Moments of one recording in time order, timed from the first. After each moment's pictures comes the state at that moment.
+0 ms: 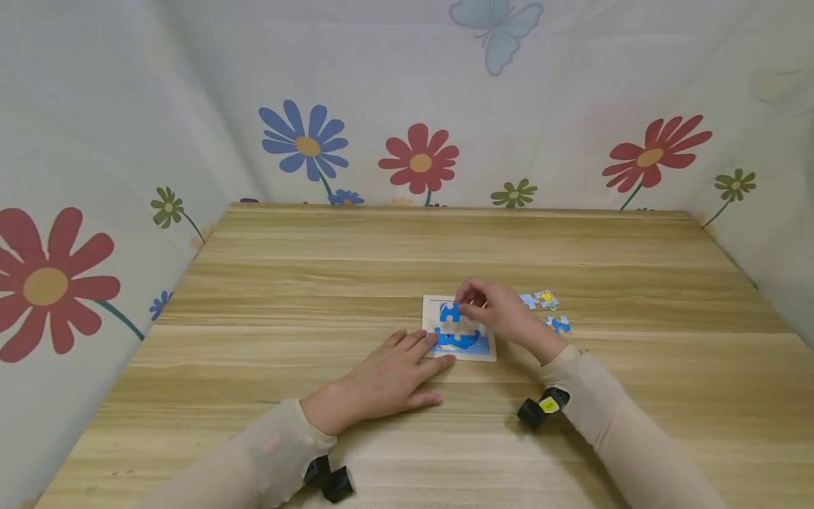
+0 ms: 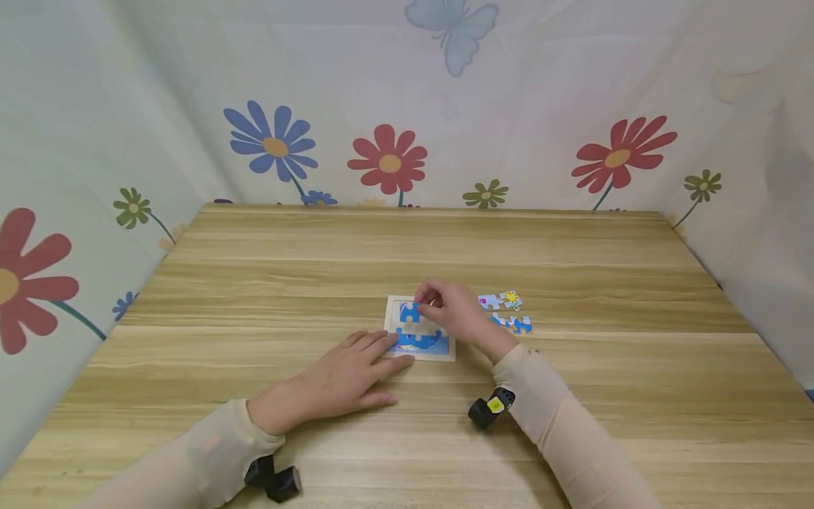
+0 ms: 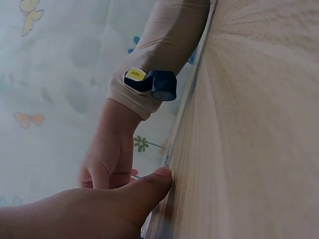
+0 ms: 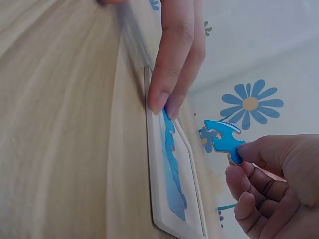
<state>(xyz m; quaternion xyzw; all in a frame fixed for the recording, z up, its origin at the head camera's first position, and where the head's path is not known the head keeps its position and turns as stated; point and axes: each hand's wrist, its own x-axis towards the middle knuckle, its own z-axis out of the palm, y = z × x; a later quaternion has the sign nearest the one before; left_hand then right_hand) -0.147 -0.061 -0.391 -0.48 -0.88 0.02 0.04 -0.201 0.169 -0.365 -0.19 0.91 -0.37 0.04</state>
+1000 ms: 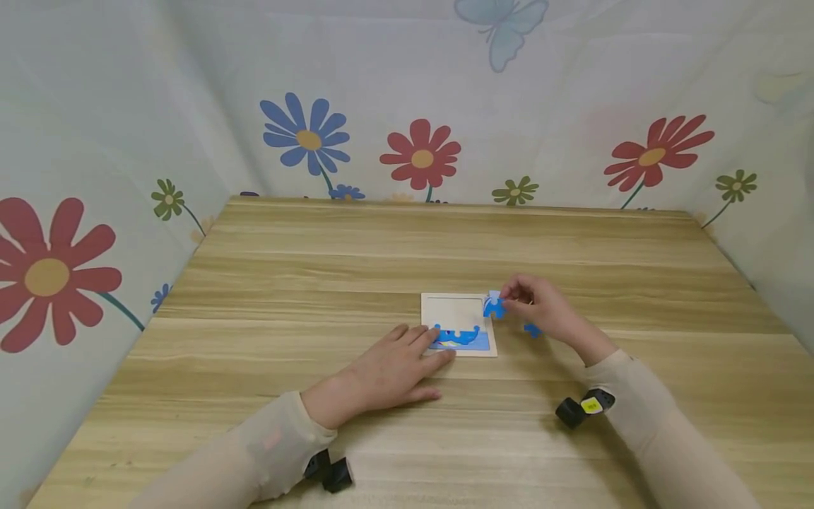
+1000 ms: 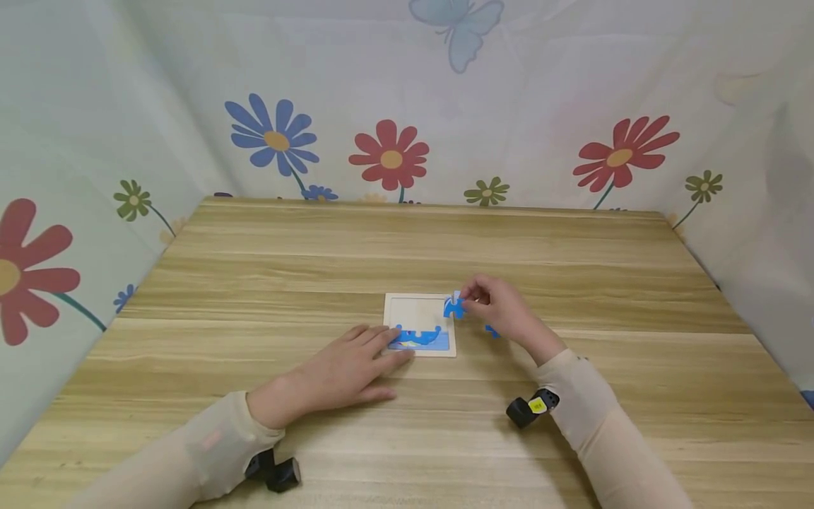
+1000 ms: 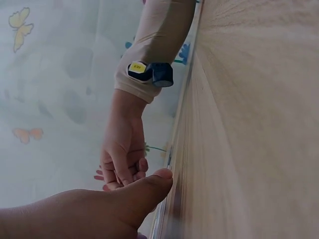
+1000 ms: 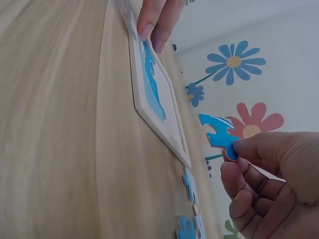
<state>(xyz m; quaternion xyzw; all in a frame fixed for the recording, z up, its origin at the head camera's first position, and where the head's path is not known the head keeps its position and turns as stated) -0.147 -0.058 -0.382 -0.48 -0.87 0.04 0.02 -0.194 0.229 -0.366 -0.16 0.91 -0.39 0.03</state>
